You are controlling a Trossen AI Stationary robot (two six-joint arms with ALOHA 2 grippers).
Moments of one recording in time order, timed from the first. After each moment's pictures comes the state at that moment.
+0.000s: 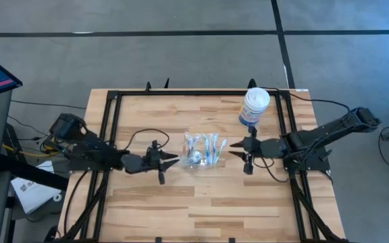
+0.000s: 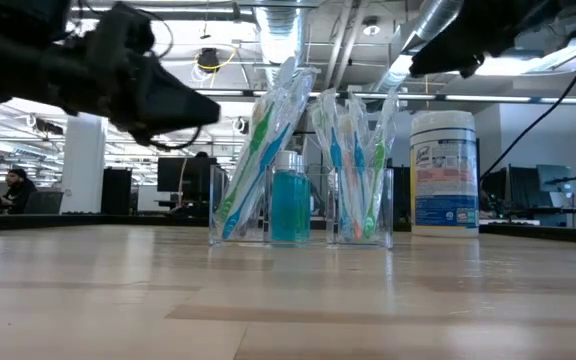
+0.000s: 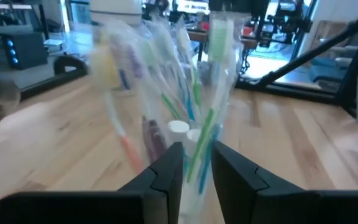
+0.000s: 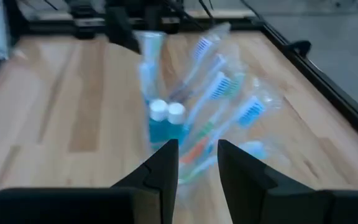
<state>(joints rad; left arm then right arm) -0.38 1.55 0.28 1.14 -0.65 -0.19 0.32 0.99 0.63 -0.15 0.48 0.18</state>
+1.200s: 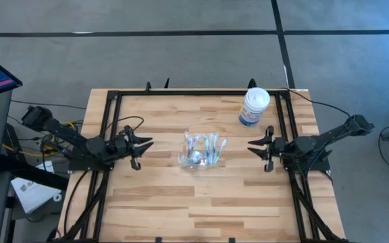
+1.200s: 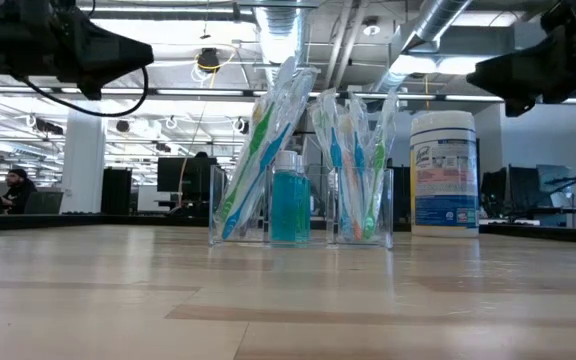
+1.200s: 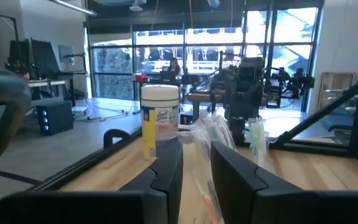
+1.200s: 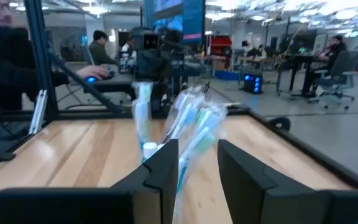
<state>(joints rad) -0.41 0.68 0.01 0.89 -0.73 0.11 0.39 0.28 0.01 0.33 0.53 -0.04</state>
